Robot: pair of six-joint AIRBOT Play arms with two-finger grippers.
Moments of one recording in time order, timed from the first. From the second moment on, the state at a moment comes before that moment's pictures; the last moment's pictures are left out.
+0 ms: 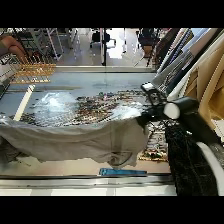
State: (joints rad) left arm 1.09 -1.59 1.49 0.61 -1.57 -0.97; right arm 0.32 -1.24 1.30 -1.56 1.16 1.50
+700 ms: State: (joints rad) left arm 1.09 -1.71 1.49 0.61 -1.53 -0.97; right arm 0.03 -1.62 1.31 -1.23 0.97 1.35
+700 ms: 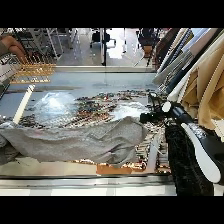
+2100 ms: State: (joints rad) left arm 1.39 -1.22 1.64 -0.15 -1.56 -0.96; right arm 0.02 -0.81 1.61 -1.36 1.05 1.31
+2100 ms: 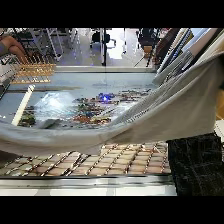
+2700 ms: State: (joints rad) left arm 0.93 -1.91 1.89 0.39 -1.35 -0.92; right arm 0.02 -1.52 1.48 -1.33 0.61 1.58
